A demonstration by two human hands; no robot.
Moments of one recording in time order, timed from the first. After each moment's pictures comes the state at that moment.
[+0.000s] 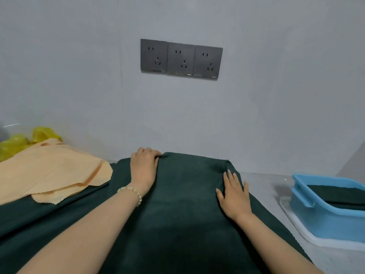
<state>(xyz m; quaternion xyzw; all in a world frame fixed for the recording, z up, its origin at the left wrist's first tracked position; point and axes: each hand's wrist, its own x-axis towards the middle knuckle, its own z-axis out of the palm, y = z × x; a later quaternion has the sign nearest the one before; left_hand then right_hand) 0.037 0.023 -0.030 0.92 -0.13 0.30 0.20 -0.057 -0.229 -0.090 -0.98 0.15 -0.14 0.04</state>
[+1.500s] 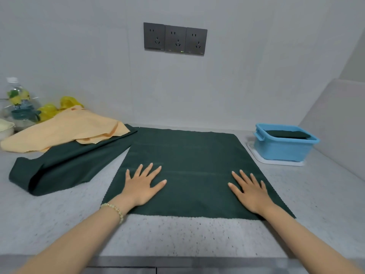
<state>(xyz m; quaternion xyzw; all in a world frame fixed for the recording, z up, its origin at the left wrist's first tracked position) -0.193 0.106 -0.111 0.98 -0.19 -0.05 0.09 -0.308 -0.217 -0.104 -0.98 0.18 0.03 0.08</state>
